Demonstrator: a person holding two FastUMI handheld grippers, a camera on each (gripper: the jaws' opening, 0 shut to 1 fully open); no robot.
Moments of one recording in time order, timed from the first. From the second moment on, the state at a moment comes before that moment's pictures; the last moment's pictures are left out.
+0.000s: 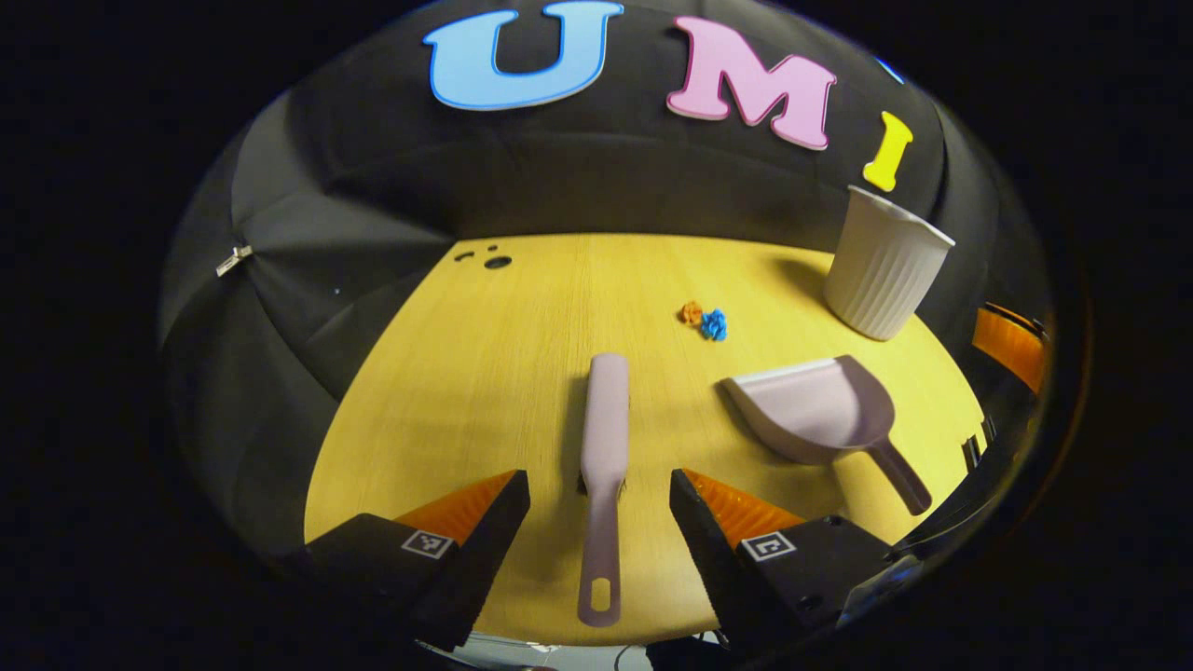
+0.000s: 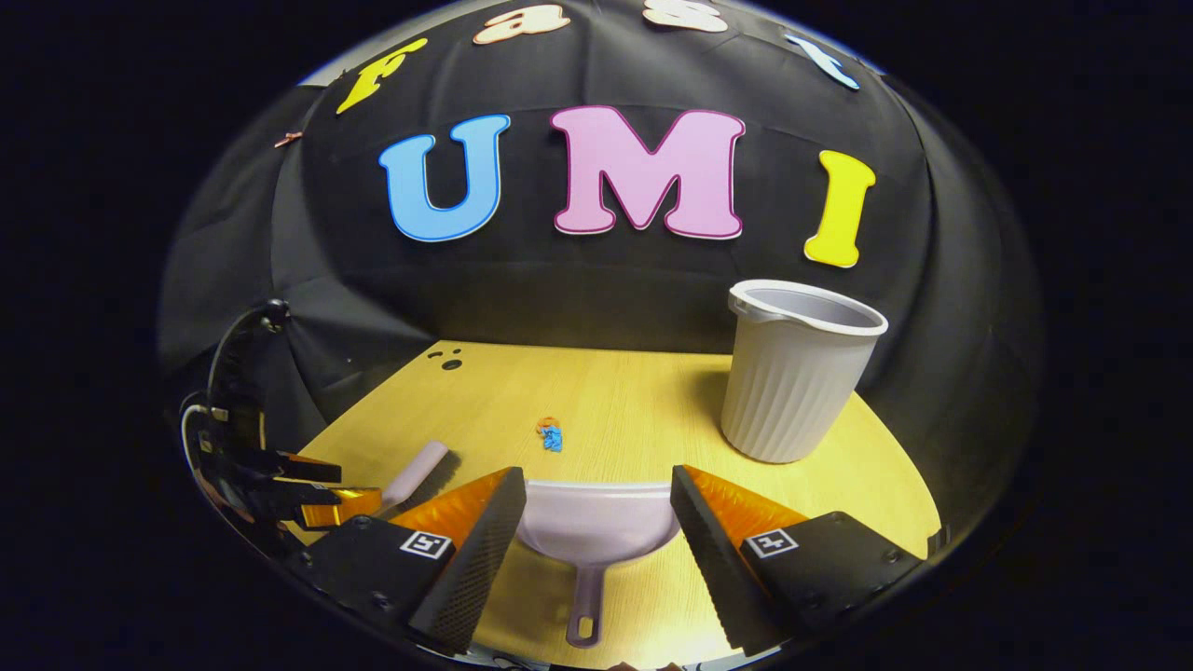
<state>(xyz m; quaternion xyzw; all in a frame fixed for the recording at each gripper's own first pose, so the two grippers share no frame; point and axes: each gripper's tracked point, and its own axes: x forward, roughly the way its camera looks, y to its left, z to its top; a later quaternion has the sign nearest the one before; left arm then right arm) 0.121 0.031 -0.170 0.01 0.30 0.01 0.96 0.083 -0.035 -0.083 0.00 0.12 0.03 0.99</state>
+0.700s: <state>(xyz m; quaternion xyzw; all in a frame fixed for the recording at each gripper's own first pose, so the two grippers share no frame) 0.161 0.033 -0.240 0.01 0.44 0.03 0.90 0.110 -0.063 -0.126 0.03 0.19 0.01 0.98</state>
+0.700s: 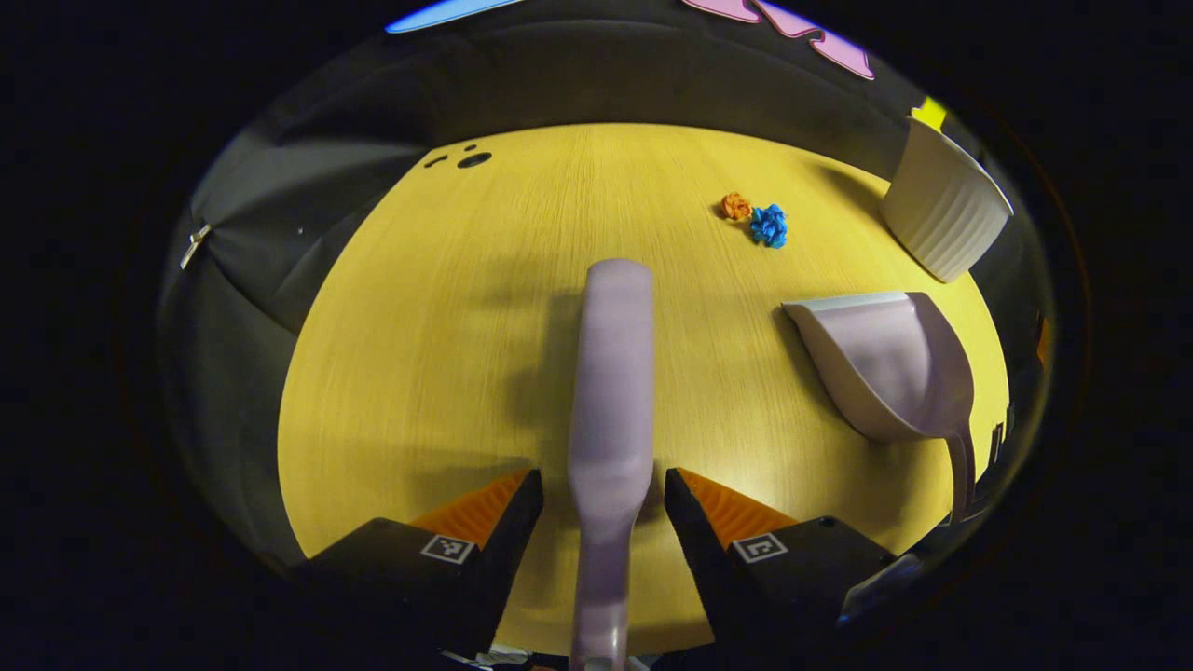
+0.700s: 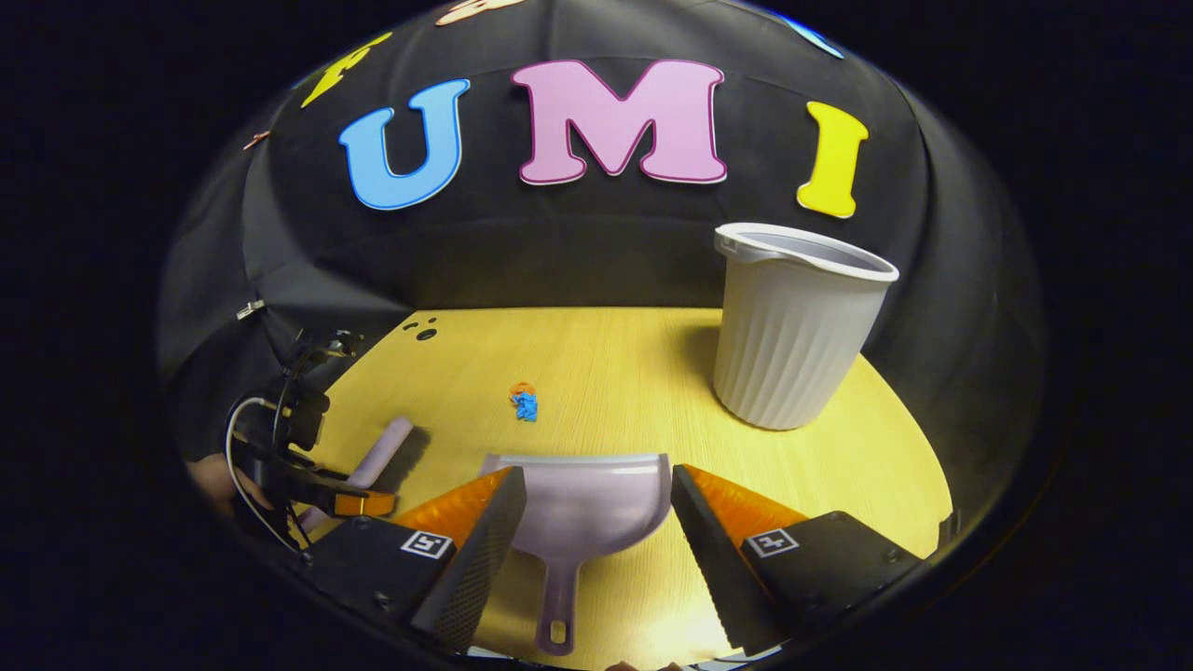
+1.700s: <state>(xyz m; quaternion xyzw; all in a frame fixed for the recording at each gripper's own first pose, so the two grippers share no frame) 0.147 0.039 -0.224 -0.02 0.37 0.02 0.93 0.087 -0.049 -0.159 0.06 0.27 0.02 0.96</state>
